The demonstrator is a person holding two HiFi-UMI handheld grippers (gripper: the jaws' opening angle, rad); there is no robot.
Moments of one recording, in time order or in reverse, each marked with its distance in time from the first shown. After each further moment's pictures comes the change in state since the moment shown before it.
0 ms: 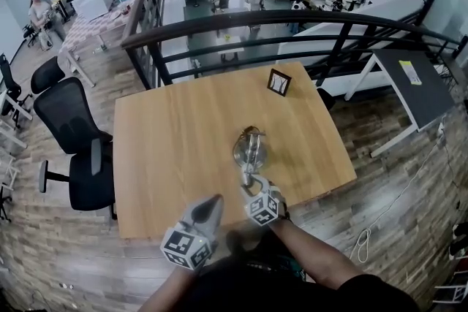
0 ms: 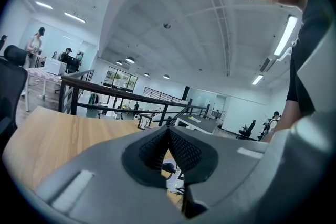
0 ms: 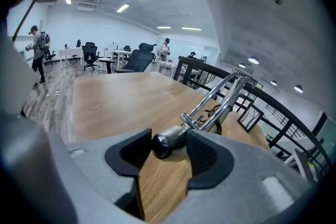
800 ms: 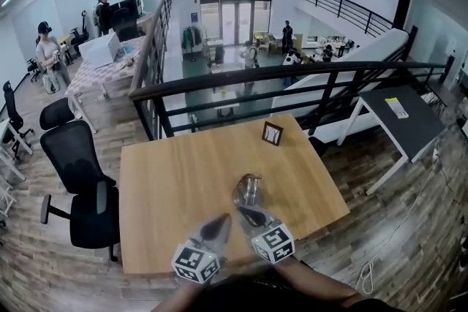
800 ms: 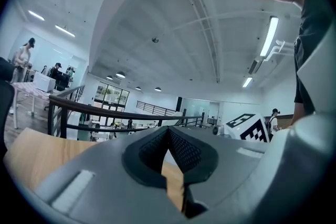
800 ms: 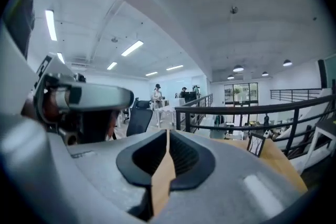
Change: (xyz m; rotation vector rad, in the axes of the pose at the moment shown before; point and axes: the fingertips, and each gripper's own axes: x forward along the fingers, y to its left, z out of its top) left arm 0.015 -0.021 0.062 0.104 -0.144 -0.074; right arm -0.162 -0.036 0.203 0.327 -0.472 0.065
